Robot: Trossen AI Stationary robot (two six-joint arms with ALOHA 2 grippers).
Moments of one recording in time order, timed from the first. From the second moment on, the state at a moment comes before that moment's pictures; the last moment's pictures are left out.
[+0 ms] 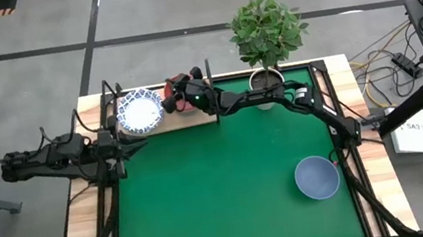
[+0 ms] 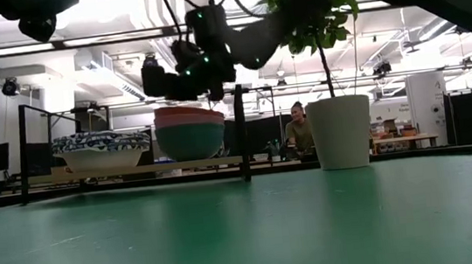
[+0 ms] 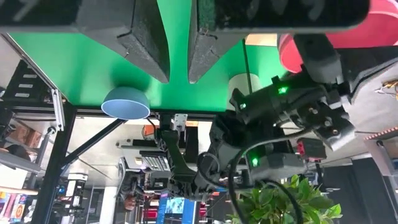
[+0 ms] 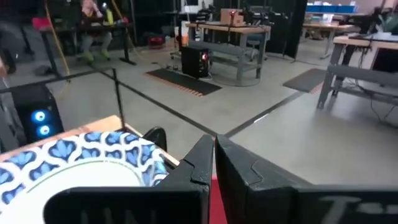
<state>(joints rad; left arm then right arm) -0.12 0.31 0.55 -0.32 -0.26 -0.01 -0.29 2.34 1.86 0.44 0.47 0.03</state>
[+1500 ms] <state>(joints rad) -0.12 0.31 0.55 -0.34 -0.26 -0.01 -0.24 2.30 1.91 0.27 0.35 0.03</state>
